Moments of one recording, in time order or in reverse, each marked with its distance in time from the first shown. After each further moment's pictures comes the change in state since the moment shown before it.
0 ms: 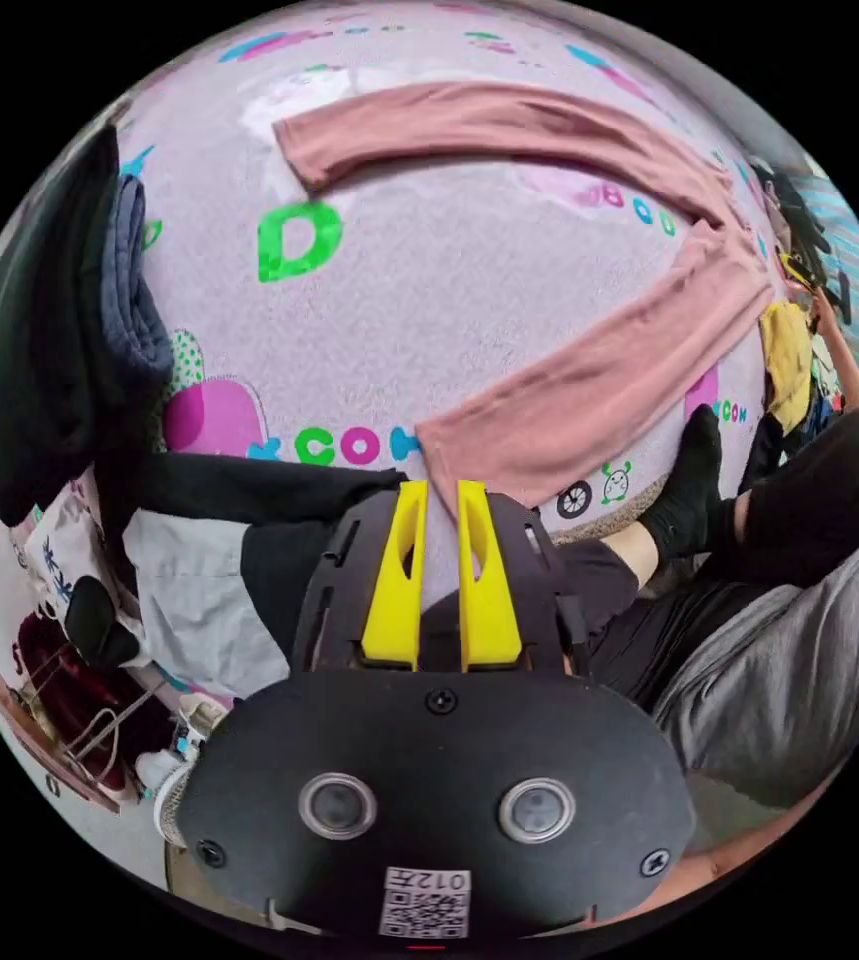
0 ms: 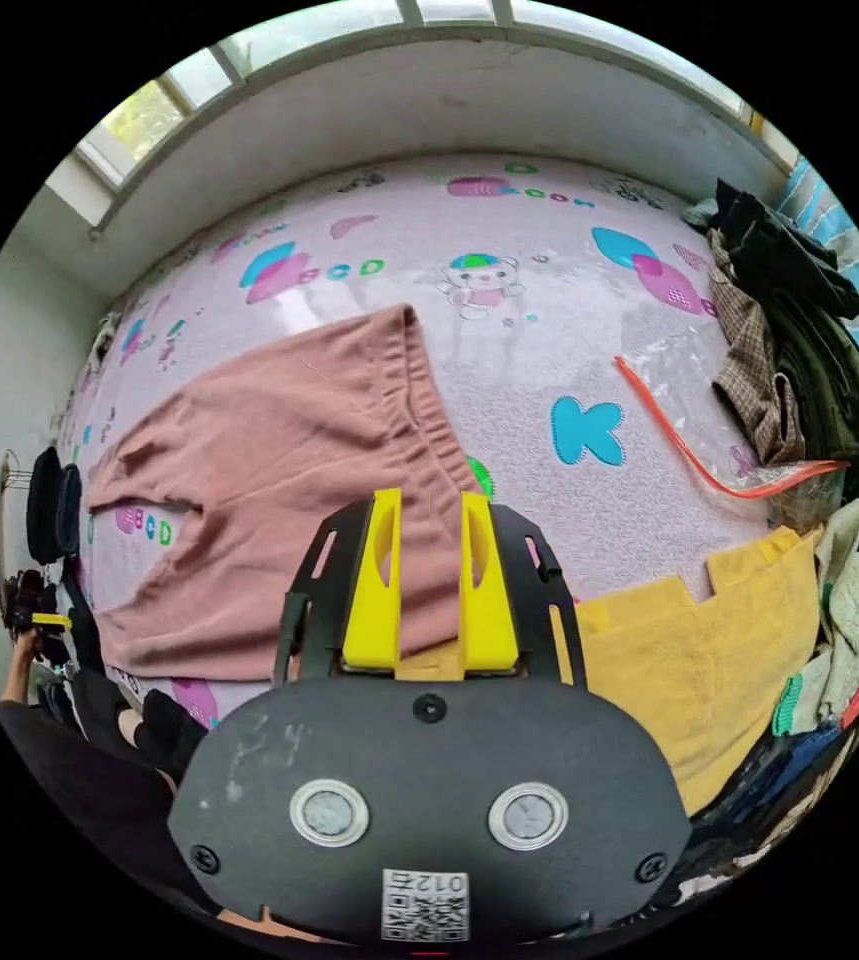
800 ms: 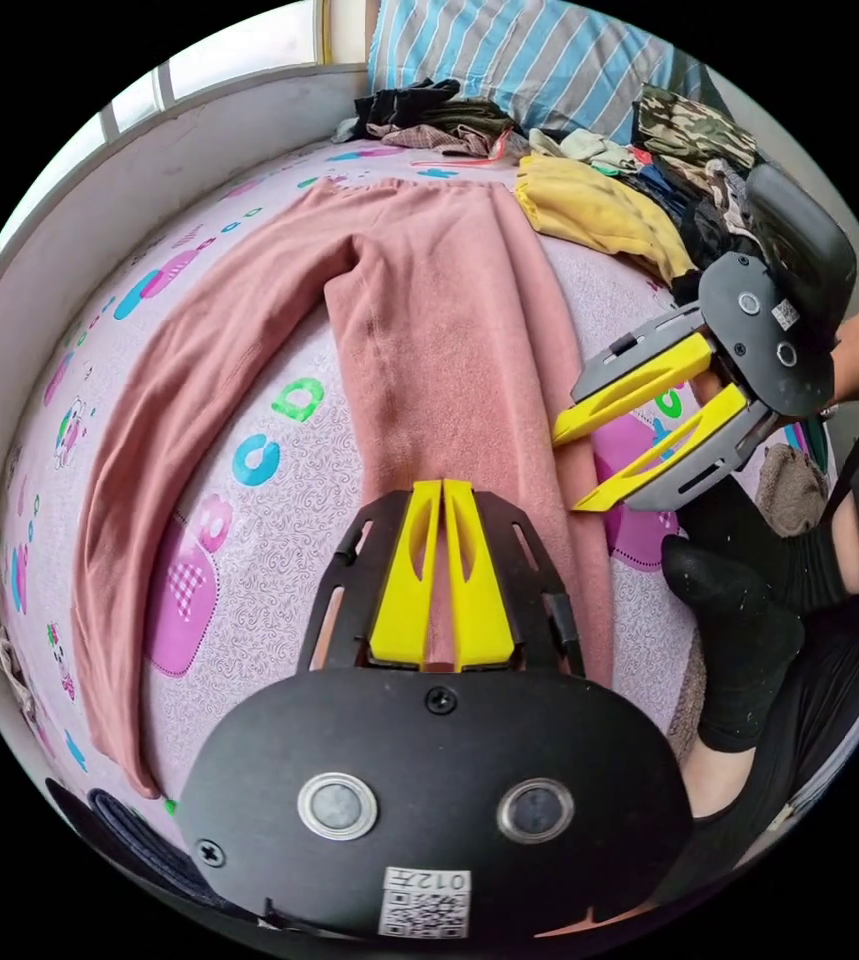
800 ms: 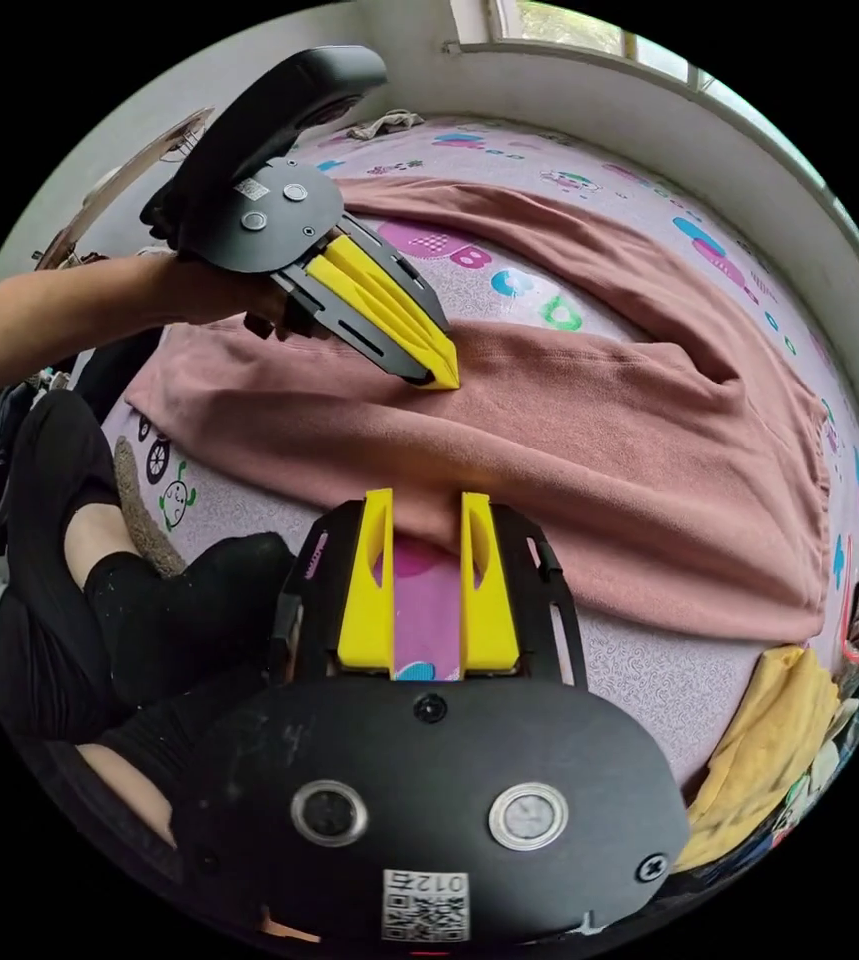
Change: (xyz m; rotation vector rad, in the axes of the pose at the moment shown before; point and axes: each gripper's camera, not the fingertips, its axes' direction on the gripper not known) left arm 0.358 -0.062 0.069 0.486 -0.173 0.940; right arm -0.541 -0.219 -0.337 -0.068 -0.023 -0.644
